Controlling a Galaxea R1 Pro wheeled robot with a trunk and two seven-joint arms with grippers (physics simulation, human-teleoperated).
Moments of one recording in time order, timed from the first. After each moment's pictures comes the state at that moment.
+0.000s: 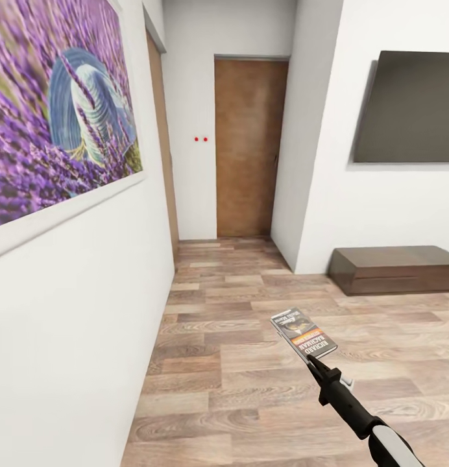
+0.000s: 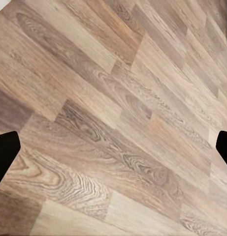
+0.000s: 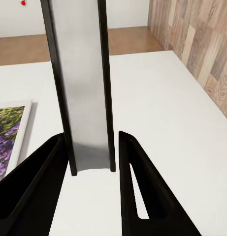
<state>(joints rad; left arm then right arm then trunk) 0.02 0.06 -0.35 -0.22 1.25 -0.50 -0.68 -0.32 -0.21 0.01 -0.70 -1.52 0.52 0.55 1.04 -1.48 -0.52</state>
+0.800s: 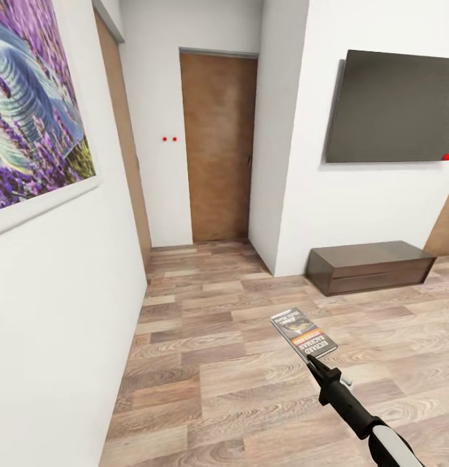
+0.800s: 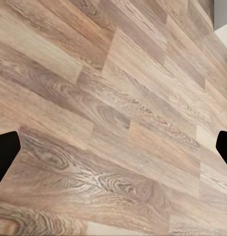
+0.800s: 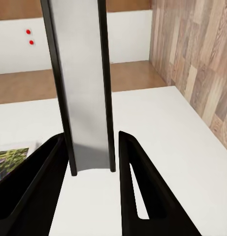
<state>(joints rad) 0.02 0.06 -0.35 -0.22 1.25 -0.50 -0.68 -0.32 -0.21 0.01 -0.70 -1.52 0.52 0.55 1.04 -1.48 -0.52</state>
